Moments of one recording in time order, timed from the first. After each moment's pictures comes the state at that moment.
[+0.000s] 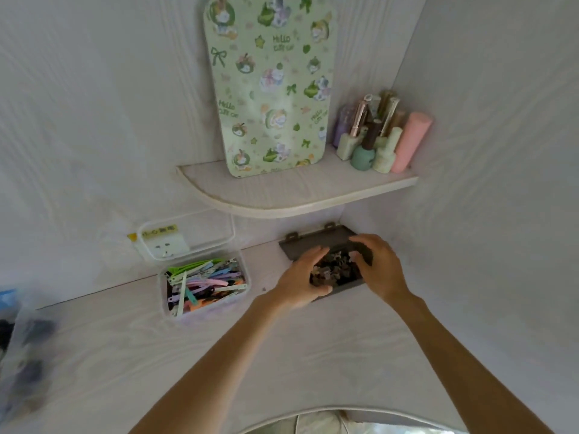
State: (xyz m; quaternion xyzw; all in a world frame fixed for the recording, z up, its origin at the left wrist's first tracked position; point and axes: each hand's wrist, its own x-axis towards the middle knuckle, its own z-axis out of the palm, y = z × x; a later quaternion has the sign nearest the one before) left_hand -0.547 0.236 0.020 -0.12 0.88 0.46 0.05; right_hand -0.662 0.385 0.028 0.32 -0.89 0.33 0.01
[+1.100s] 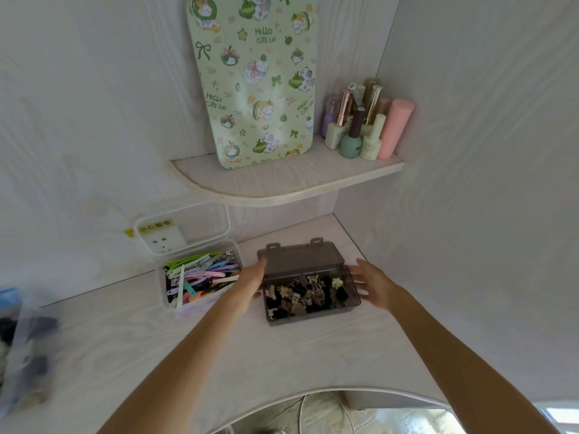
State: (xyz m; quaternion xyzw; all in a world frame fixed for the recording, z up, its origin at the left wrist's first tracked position) left_hand -0.509 0.203 0.015 -0.48 0.57 0.66 0.08; right_hand -0.645 0.401 0.002 -0.09 -0.71 0.54 -0.45
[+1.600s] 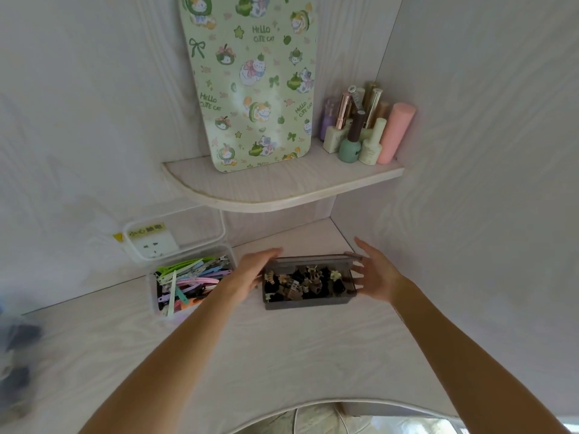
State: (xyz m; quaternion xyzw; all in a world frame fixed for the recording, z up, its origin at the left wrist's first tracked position) left_hand -0.531 0.190 0.020 -0.39 0.59 0.71 0.07; right_hand -0.679 0.401 0.009 -0.10 -0.62 0.61 -0.49
